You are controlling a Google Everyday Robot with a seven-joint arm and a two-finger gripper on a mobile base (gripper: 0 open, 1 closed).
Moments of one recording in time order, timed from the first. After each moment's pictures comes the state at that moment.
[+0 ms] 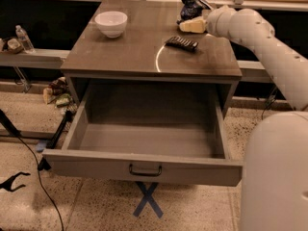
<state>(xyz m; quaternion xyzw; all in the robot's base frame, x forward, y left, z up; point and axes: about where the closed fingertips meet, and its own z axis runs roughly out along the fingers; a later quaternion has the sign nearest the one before) 0.910 -0.199 0.911 -0.21 0.75 0.04 0.63</state>
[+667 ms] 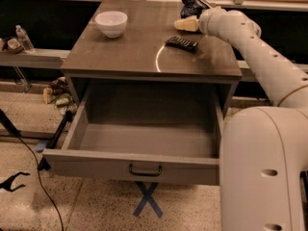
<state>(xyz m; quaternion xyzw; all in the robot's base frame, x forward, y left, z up) 0.947 -0.183 0.897 -0.19 0.75 0.04 0.63</state>
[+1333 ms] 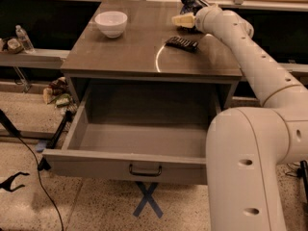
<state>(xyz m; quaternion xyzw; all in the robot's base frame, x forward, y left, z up) 0.974 -0.176 0.899 -0.17 0.74 0.05 0.65</state>
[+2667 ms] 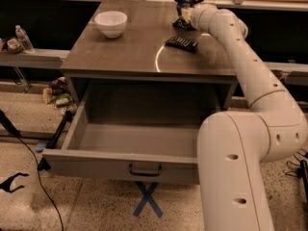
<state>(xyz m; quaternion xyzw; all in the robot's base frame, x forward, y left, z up) 0.991 -0.158 0.901 -0.19 0.72 0.07 0.66</state>
